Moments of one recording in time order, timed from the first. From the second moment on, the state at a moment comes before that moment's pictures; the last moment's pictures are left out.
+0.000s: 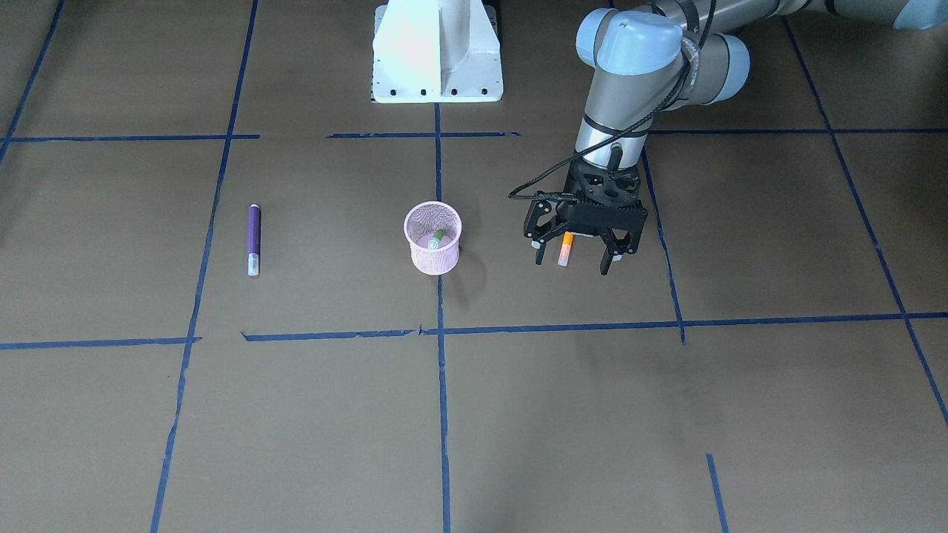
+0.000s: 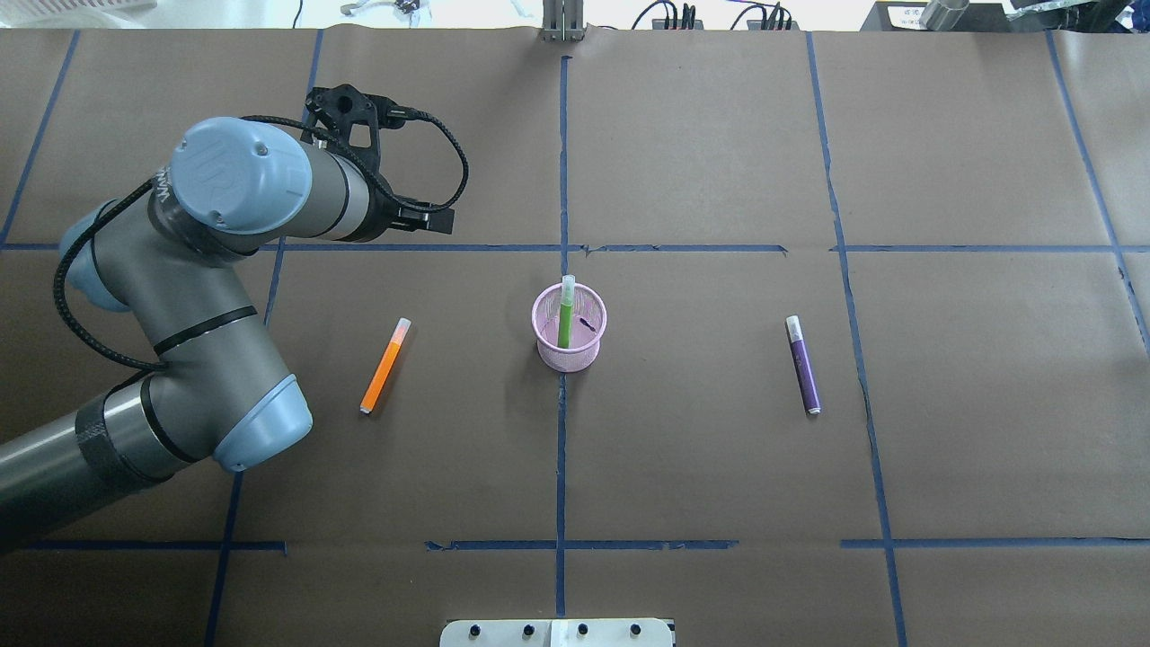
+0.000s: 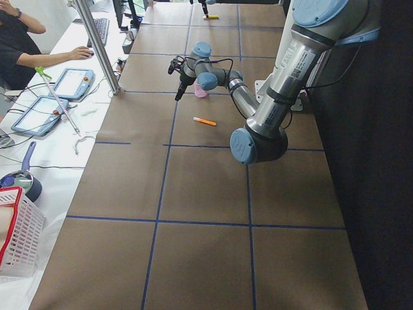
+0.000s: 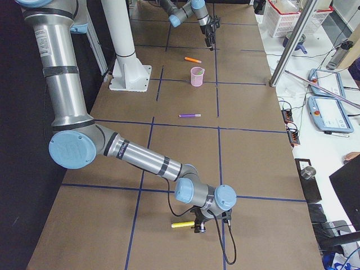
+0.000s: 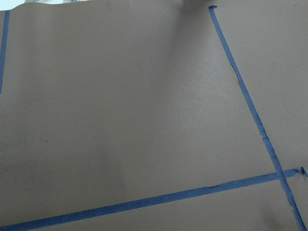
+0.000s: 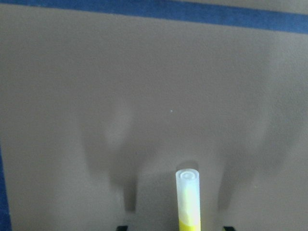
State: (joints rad) left arm -0.67 -2.11 -1.76 -1.84 -1.67 -0.97; right arm 1.46 -1.41 0.99 -1.46 2.29 -0.21
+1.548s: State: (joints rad) left arm -0.67 -2.09 -1.76 -1.84 -1.65 -0.97; right arm 1.45 -1.41 0.97 -1.45 2.26 -0.20
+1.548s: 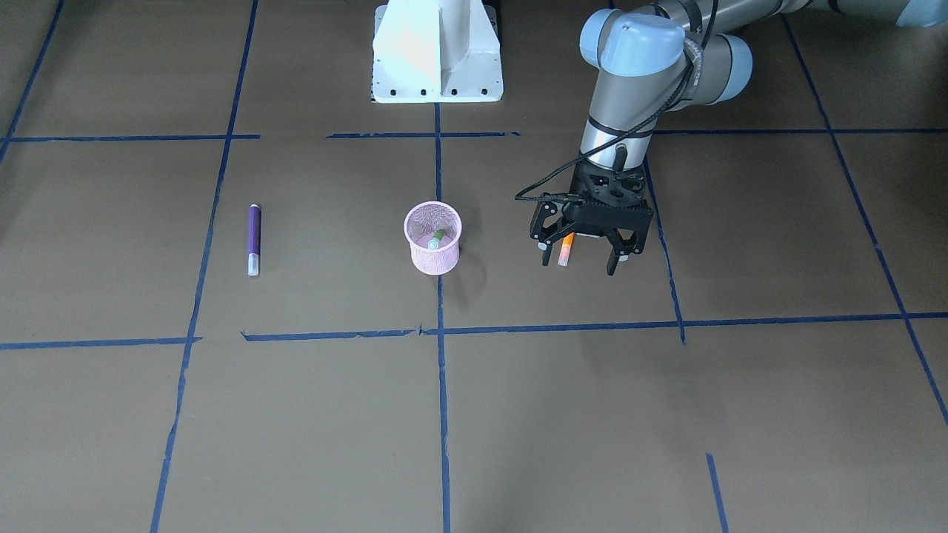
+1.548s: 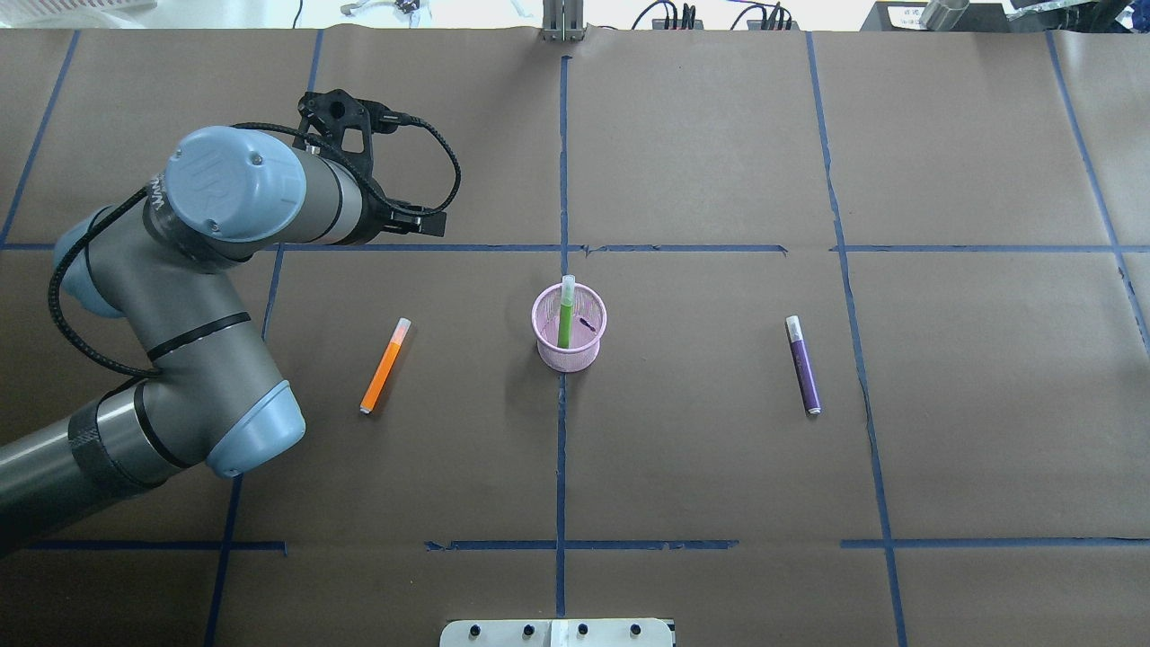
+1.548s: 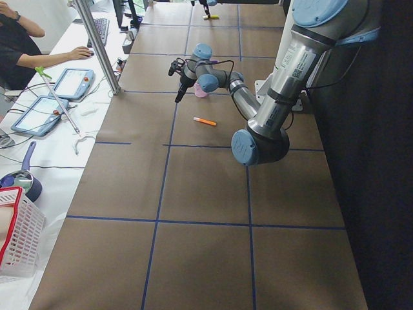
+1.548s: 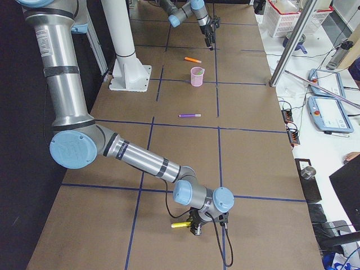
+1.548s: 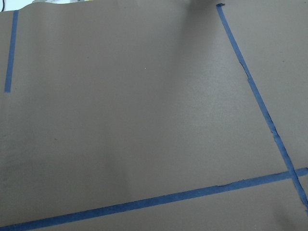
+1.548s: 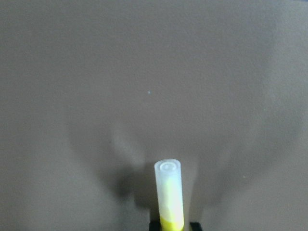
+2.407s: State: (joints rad) left arm -0.67 -2.09 -1.79 -1.84 -1.65 -0.97; right arm 1.46 -1.41 1.05 -1.45 2.29 -0.20
